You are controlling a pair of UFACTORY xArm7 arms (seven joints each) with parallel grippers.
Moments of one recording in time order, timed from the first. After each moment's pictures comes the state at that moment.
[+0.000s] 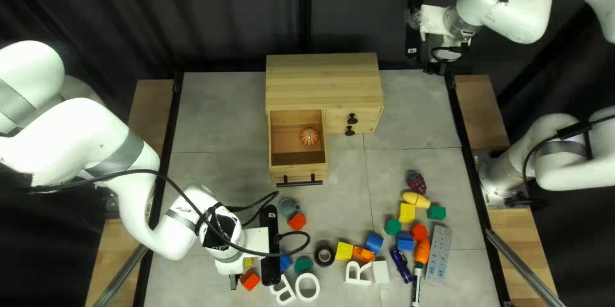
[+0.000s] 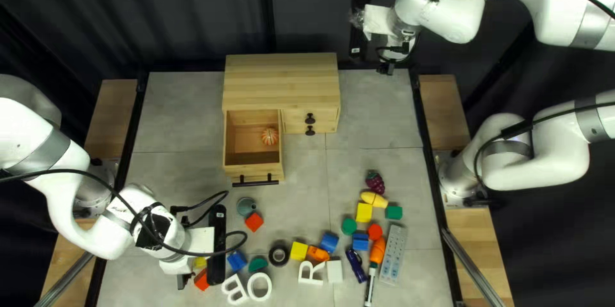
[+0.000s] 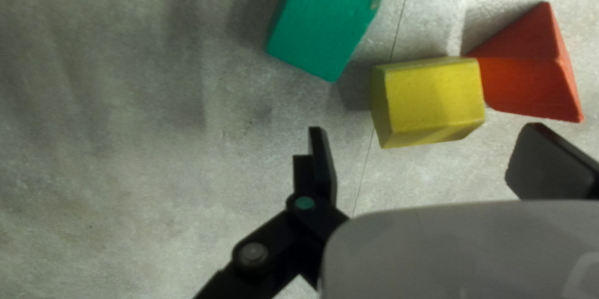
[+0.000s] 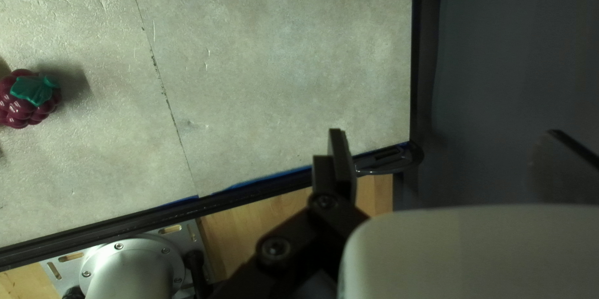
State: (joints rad) left arm 0.14 0.10 -0.68 0.62 -0.03 0.57 -0.60; right arm -0.24 -0.65 -0.33 0.68 -0.48 1.17 -0.23
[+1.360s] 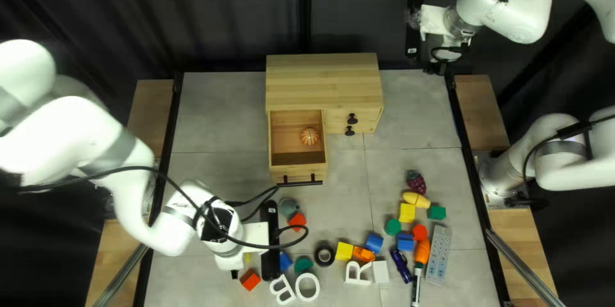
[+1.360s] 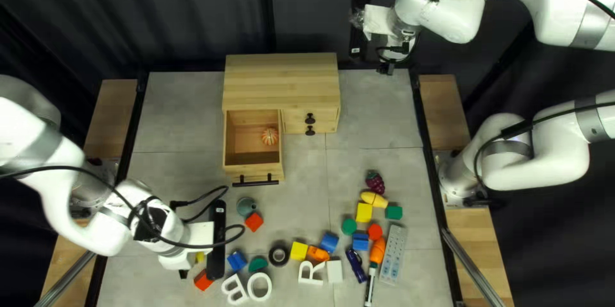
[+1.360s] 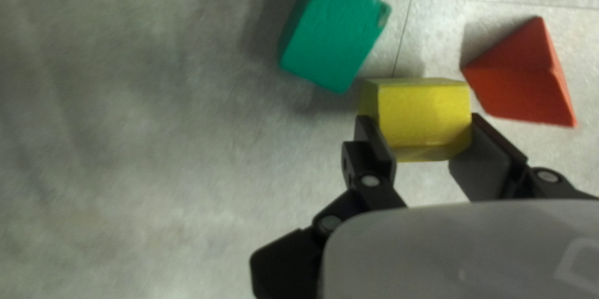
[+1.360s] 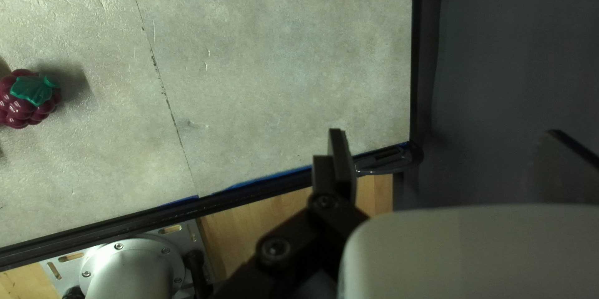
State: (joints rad) left arm 0.11 -0.21 -0.68 0.61 -0.17 0.85 -0.51; right arm -0.24 -0.65 -0.33 0.68 -0.48 1.17 -0.23
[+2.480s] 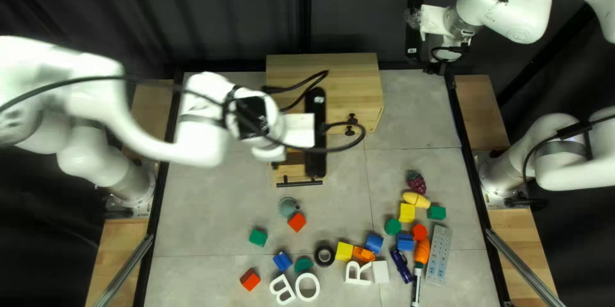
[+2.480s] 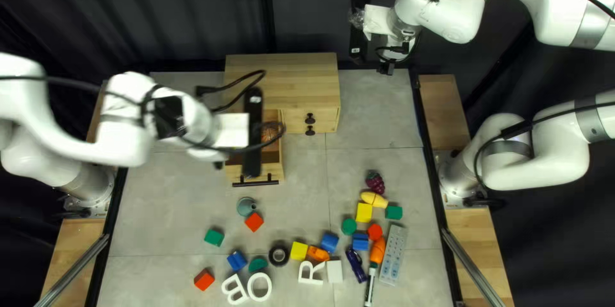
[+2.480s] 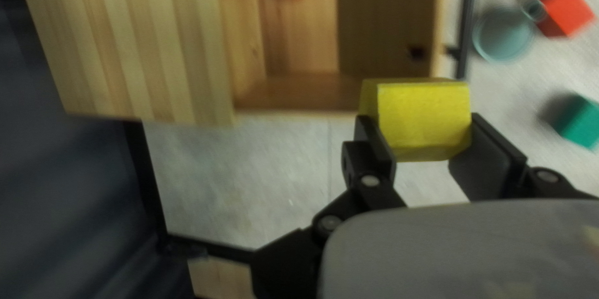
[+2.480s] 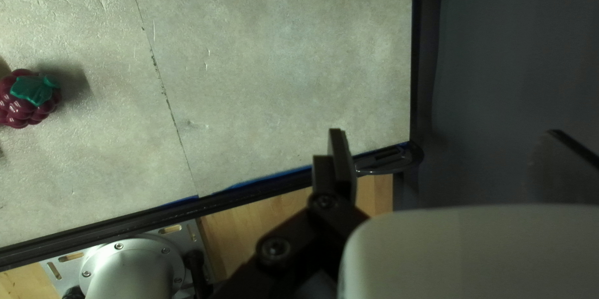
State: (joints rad) left arm 0.37 -0.09 -0.41 0.99 0.30 1.02 -0.17; right arm -0.24 -0.65 -0.33 0.68 -0.48 1.17 -0.23
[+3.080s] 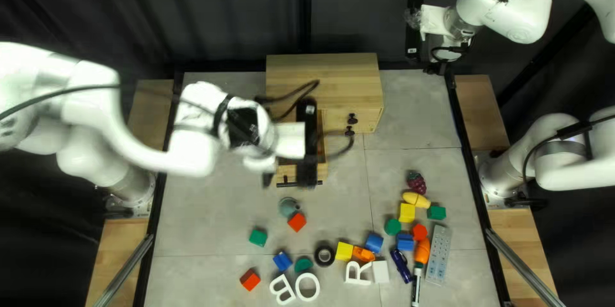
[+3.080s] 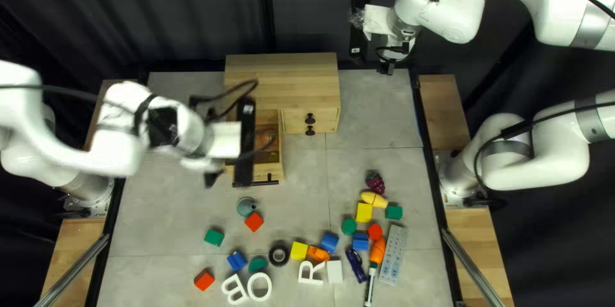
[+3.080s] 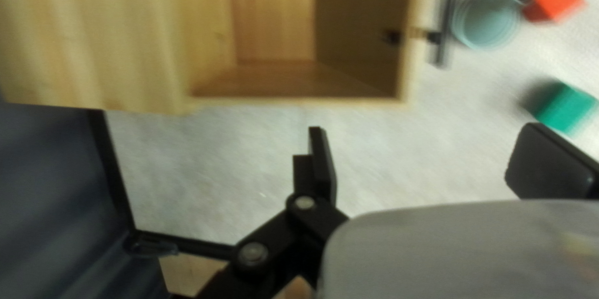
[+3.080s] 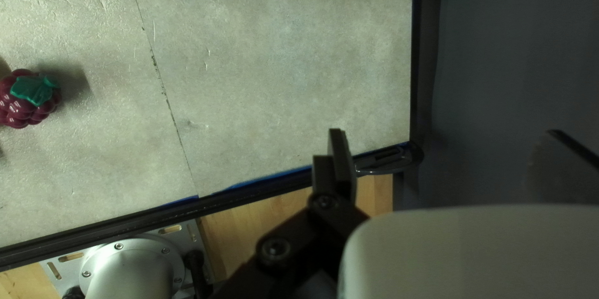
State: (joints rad) left arm 0.14 -0.19 -0.63 1.00 0.13 1.26 -0.21; right arm -0.24 -0.65 -0.33 0.68 -0.48 1.17 -0.23
